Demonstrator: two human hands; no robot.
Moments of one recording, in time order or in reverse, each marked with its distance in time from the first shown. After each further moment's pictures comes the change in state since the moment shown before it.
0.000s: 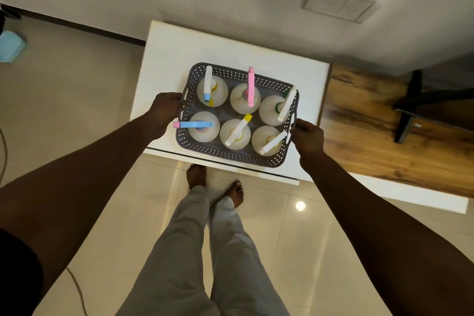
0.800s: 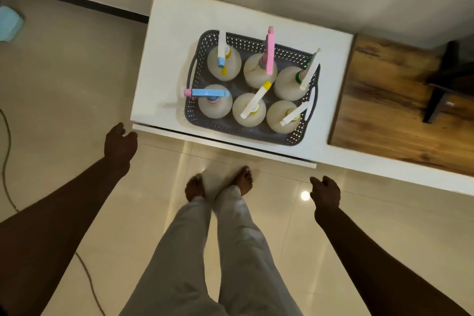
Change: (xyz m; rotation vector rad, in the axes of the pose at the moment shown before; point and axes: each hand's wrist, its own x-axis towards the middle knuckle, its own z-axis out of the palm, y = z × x) left_hand -0.033 -0.177 -0.094 0.192 0.501 -0.169; right_hand -0.068 0.175 -0.043 -0.097 0.213 0.353
